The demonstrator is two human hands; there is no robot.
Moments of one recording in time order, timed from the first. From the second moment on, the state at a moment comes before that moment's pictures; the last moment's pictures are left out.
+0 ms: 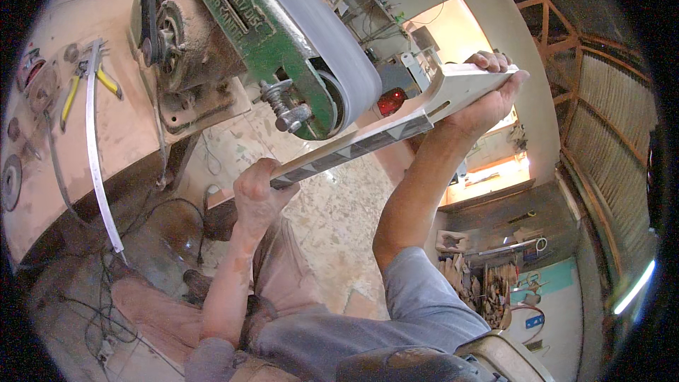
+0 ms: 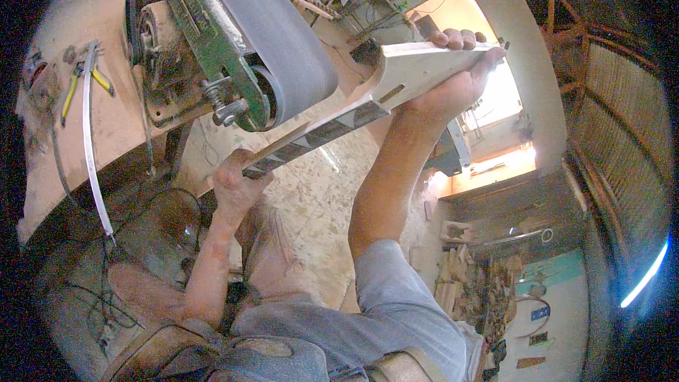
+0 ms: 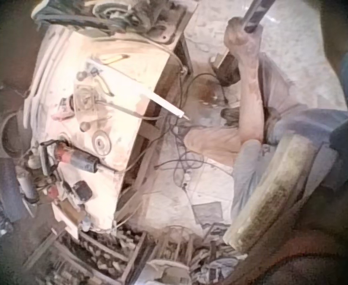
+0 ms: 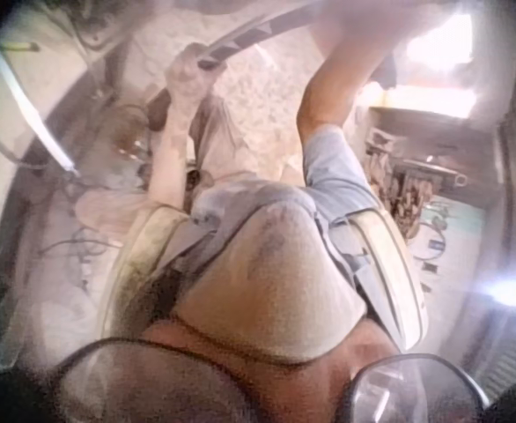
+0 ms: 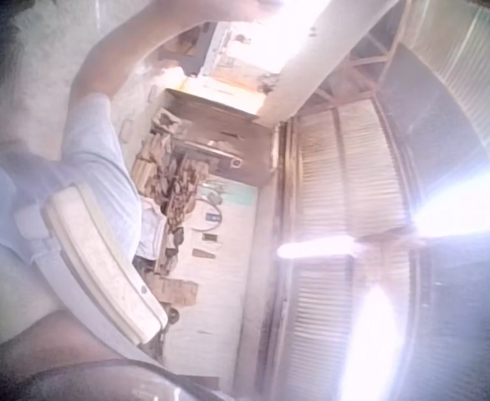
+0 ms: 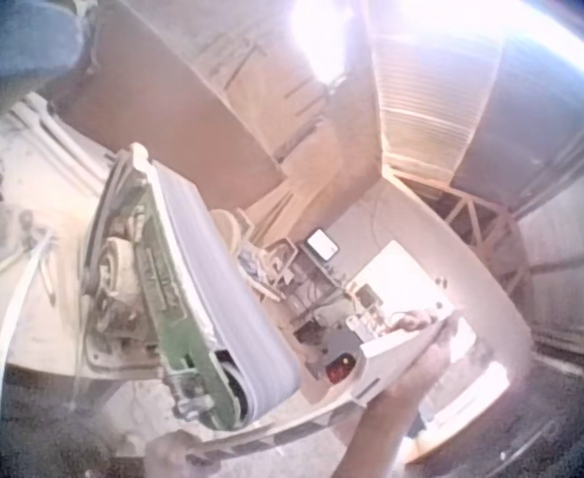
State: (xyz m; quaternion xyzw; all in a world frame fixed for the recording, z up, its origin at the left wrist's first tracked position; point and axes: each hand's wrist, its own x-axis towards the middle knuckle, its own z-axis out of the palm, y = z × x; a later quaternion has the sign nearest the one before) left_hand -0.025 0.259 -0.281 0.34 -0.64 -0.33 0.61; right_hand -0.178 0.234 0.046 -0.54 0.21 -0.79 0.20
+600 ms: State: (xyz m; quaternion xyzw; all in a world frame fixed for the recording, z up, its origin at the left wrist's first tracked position) left_hand -0.028 0.262 -0.315 0.31 -0.62 -0.39 0.61; right_hand -0.130 0.236 0.012 -0.54 0.32 -0.77 0.08
